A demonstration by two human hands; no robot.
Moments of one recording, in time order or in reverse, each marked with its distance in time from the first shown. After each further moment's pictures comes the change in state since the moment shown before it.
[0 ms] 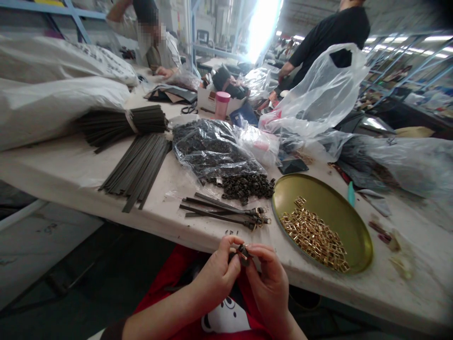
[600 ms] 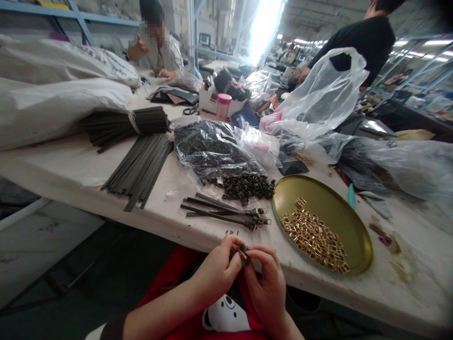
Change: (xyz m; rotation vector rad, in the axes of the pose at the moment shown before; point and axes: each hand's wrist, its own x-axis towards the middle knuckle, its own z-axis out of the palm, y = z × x) left_hand 0.004 0.012 -0.005 0.126 0.007 -0.037; right_hand 0.000 -0.005 -0.001 -0.191 -0.021 -0.067
